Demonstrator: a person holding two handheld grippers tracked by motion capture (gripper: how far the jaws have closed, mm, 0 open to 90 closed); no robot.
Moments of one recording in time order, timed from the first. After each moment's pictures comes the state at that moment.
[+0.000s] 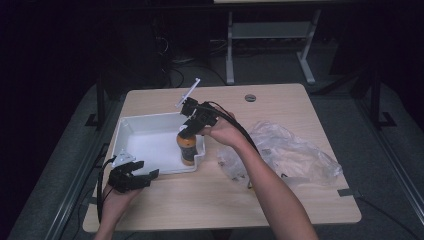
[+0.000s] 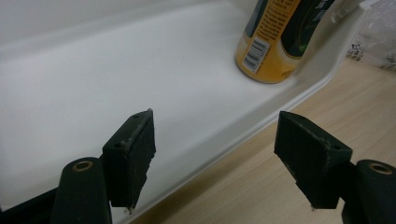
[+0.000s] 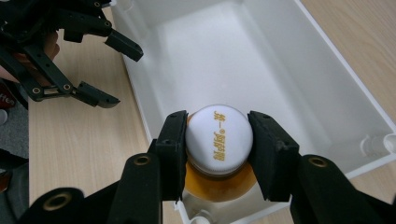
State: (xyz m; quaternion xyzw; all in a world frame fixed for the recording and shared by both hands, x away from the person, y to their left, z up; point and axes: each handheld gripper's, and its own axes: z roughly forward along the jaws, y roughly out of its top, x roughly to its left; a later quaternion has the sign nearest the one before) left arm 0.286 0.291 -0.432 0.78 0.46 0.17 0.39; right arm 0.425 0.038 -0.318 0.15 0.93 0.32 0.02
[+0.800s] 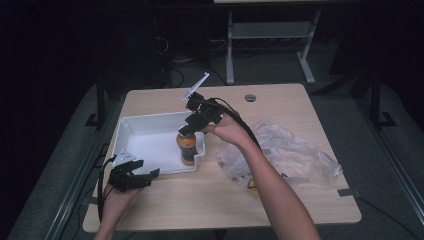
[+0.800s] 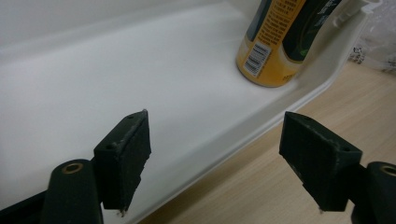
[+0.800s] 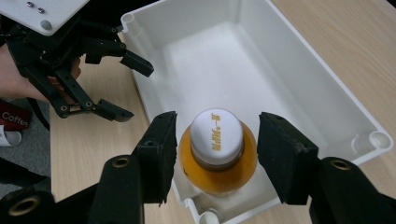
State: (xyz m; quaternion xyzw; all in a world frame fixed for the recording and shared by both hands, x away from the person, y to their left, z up) left arm 0.289 0.290 -0.432 0.77 0.46 0.18 0.40; right arm 0.421 0.021 -0.301 0.17 0.92 0.36 0.01
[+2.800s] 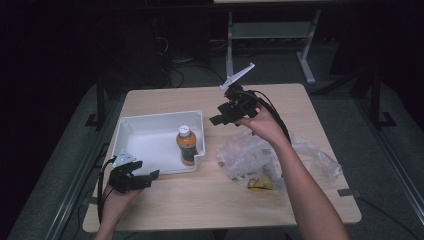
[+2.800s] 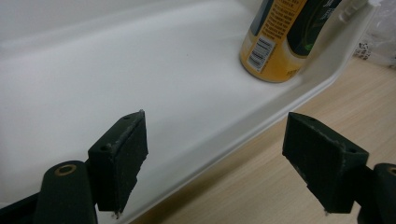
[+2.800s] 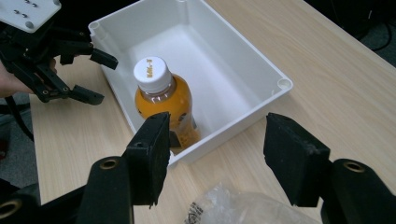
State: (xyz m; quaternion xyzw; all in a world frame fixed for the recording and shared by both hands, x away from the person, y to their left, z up) left arm 0.287 0.290 -0.433 0.78 0.47 0.18 0.39; right arm 0.418 -0.071 -0.281 0.25 0.89 0.38 0.04
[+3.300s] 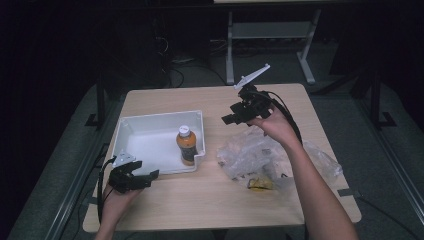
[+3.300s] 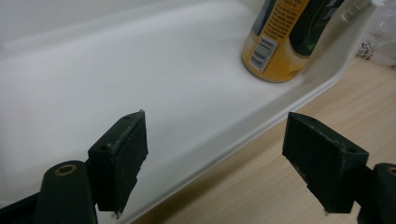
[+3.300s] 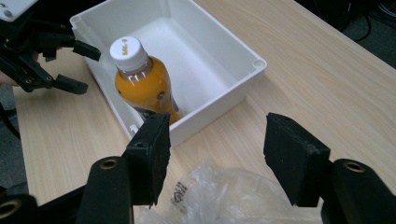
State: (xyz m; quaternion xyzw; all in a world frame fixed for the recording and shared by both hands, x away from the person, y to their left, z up) left arm 0.287 0.290 -0.434 0.77 0.47 0.18 0.39; right arm 0.417 -0.102 -0.284 0.27 0.88 0.38 0.05
